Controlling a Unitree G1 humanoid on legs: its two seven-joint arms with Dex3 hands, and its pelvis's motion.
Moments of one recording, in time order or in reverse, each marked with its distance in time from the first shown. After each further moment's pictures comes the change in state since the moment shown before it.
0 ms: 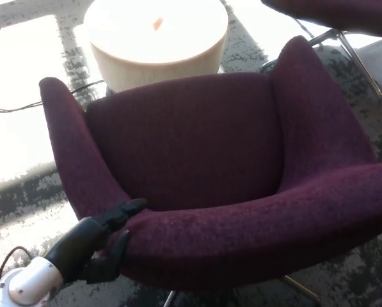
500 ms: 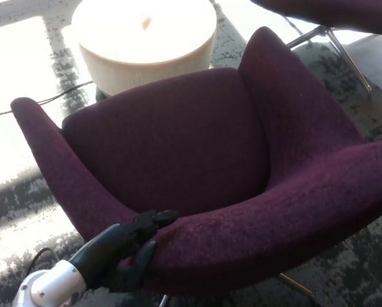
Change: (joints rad) left_arm 0.018 -0.036 -0.047 -0.079 0.010 0.044 -0.046; right_arm 0.000 -0.001 0.002 0.000 -0.008 0.000 -0.015
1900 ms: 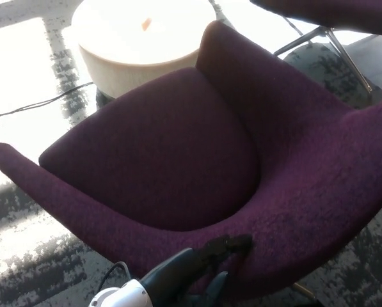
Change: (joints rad) left_arm 0.020 -0.155 -0.196 -0.048 0.035 0.007 0.026; right_arm -0.011 0.000 -0.002 0.000 -0.001 -0.001 -0.001
